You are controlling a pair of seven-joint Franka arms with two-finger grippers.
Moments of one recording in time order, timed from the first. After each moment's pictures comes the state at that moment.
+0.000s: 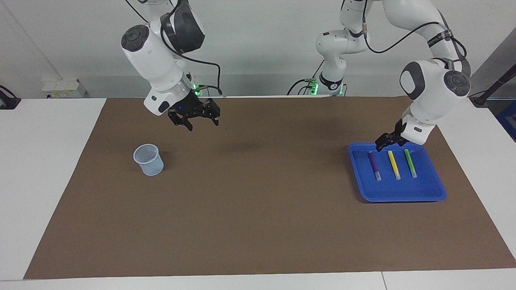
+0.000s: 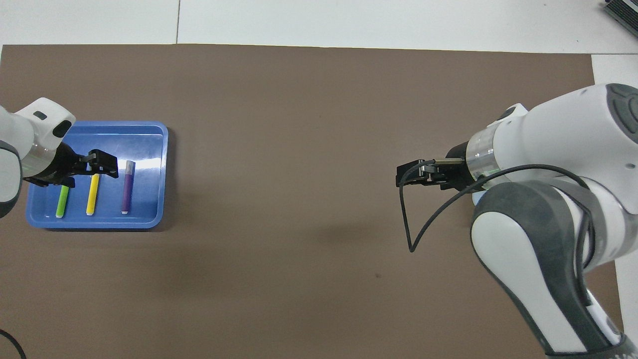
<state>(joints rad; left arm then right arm) 0.04 0.13 0.01 -1.91 -0.02 1.94 -0.12 0.06 0.03 0.21 -1.84 0.34 1.90 0.25</state>
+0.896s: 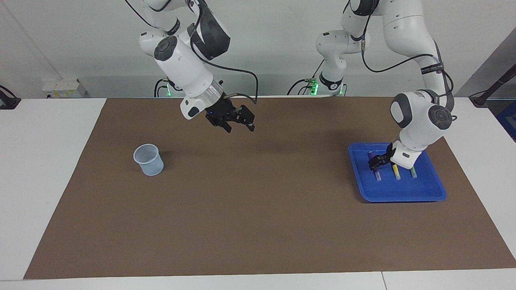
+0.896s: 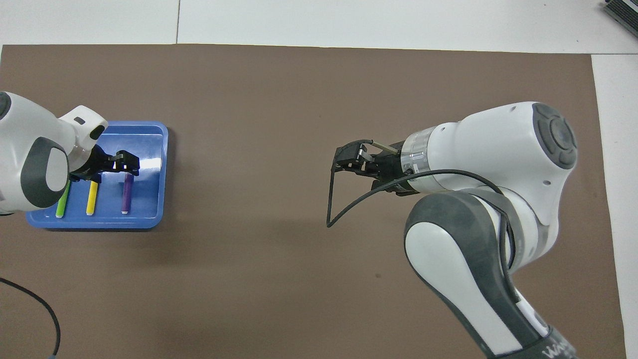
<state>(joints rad) 0.04 0.29 0.00 -1.93 -0.02 2.11 -0.09 0.19 0.08 0.21 -1.84 0.49 2.10 0.53</state>
